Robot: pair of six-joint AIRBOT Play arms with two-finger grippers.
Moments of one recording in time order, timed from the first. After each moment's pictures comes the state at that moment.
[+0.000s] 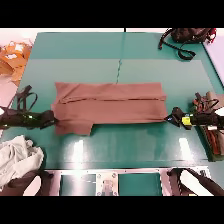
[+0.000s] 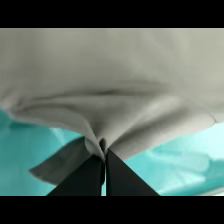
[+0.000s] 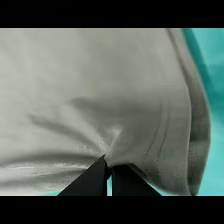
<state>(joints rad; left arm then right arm) 0.17 -0.81 0.68 1.01 -1.23 -1.48 -0.41 -1.02 0.60 -0.91 1.11 1.42</state>
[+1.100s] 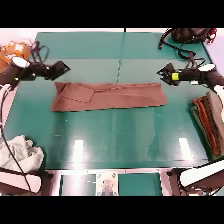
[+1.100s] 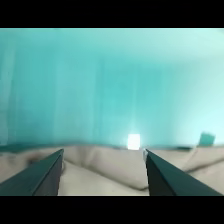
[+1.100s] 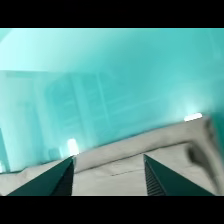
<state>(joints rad) 0.10 -1.63 1.43 0.78 -0.79 -1.31 -0.28 -1.74 1.46 -0.71 0.95 1.42</state>
